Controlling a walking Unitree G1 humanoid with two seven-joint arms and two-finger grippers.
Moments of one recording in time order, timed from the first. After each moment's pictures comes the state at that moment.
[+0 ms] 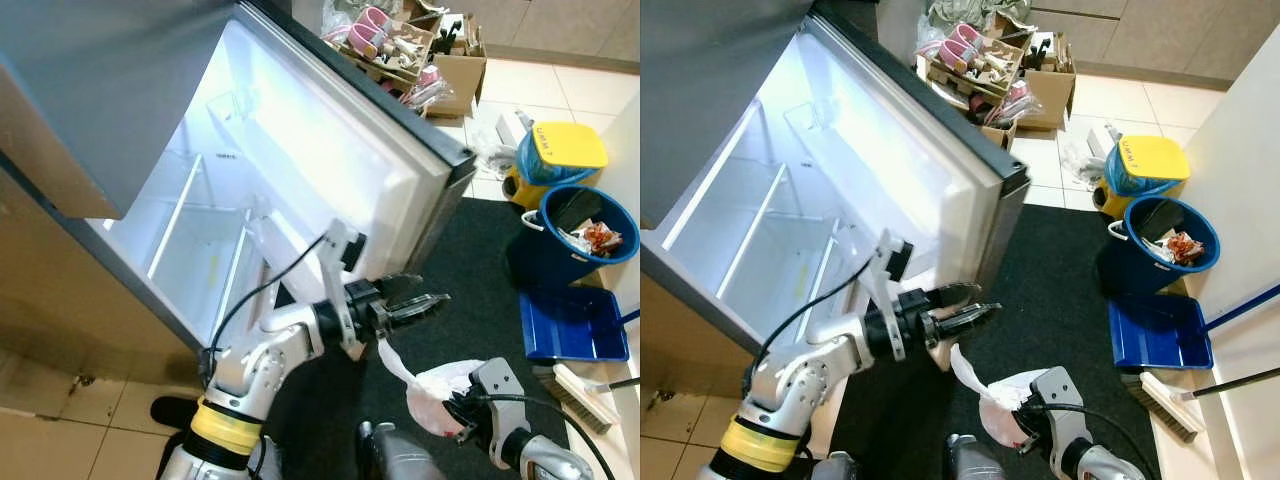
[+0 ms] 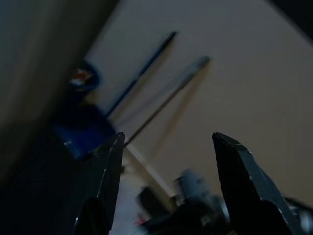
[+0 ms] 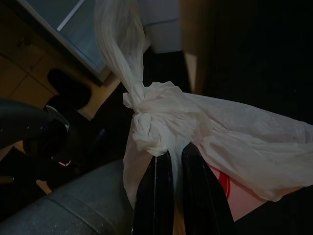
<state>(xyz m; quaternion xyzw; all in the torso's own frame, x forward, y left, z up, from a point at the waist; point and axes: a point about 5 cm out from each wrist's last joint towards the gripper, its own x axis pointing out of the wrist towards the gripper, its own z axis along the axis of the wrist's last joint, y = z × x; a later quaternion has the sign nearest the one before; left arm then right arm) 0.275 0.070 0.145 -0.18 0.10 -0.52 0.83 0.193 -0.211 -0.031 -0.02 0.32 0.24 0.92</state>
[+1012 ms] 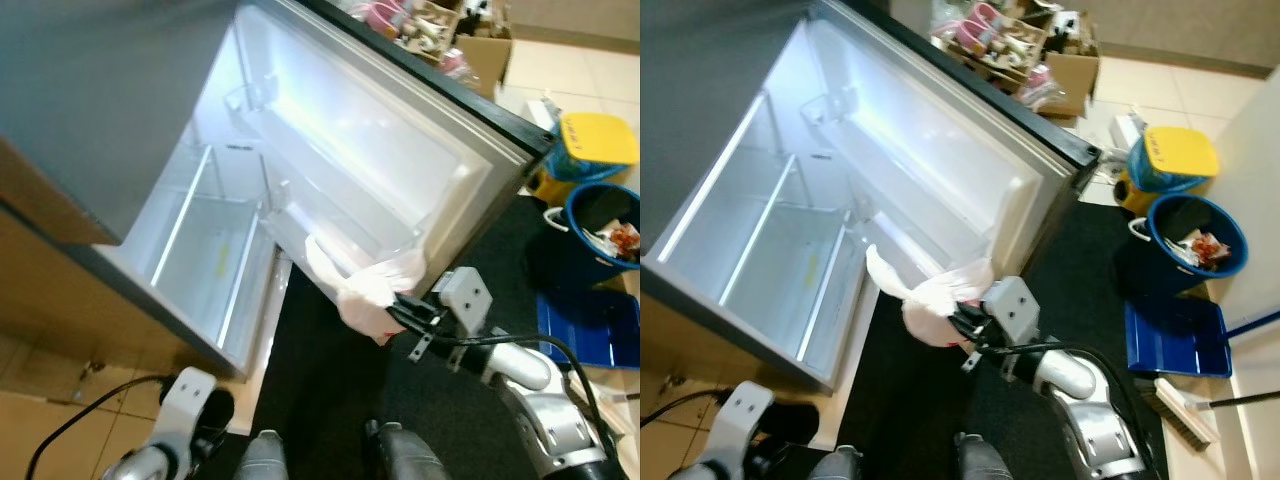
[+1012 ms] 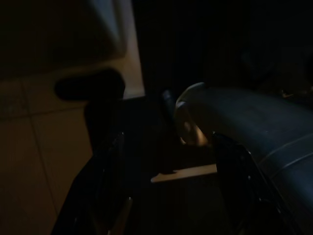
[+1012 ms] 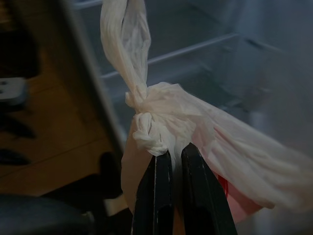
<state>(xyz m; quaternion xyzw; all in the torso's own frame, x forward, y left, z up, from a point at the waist) 0.157 0.253 -0.019 0.10 0.40 -0.11 0.90 0.262 -0.120 0.100 -0.07 0.07 0.46 0.88</state>
